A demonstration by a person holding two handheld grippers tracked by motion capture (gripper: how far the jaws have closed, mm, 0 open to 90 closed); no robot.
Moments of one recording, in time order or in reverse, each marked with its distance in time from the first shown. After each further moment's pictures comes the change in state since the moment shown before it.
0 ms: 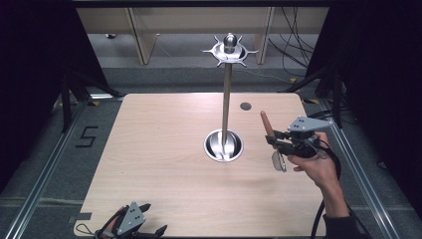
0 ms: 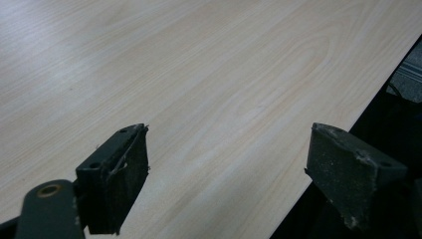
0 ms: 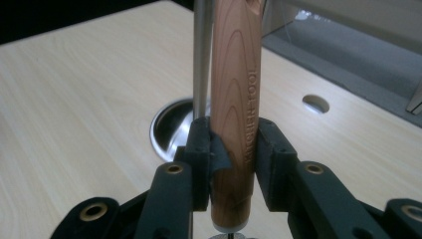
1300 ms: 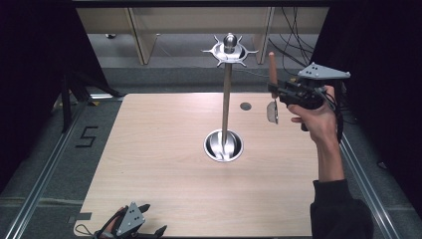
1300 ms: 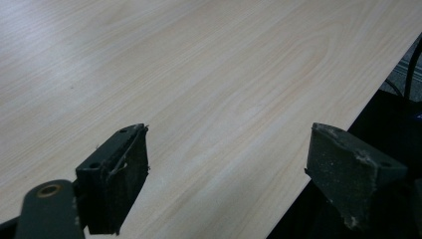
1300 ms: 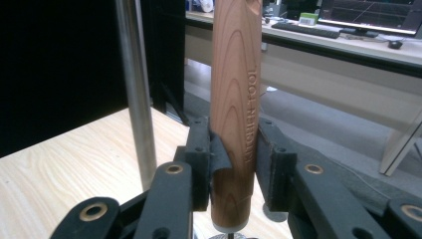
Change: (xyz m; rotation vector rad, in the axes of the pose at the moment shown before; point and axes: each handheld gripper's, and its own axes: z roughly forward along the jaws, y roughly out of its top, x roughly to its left) left arm 0.000 -0.001 -0.002 0.010 0.001 0.002; right arm -0.041 0.102 -0.004 -0.259 -0.067 0.028
